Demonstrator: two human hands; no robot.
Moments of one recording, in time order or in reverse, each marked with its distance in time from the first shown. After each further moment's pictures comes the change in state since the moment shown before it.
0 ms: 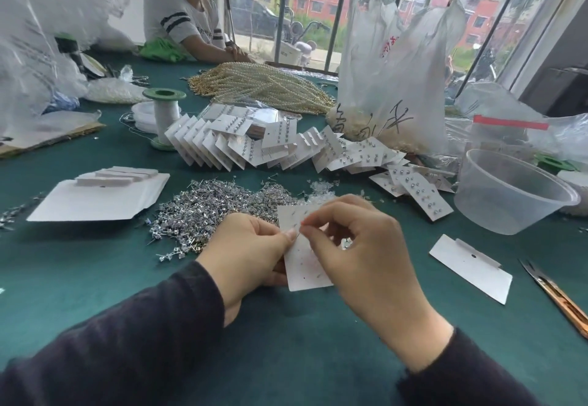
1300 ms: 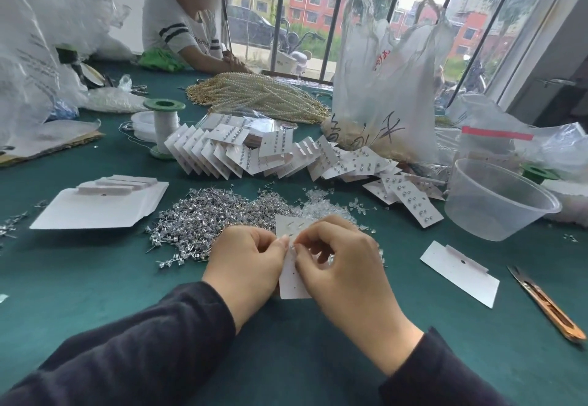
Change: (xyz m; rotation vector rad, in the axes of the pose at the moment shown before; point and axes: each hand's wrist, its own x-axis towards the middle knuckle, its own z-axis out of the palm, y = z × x) left_hand 0.006 -0.016 -0.003 0.362 0.159 0.345; right_hand -0.008 0.006 0.014 -0.057 0.002 -0.008
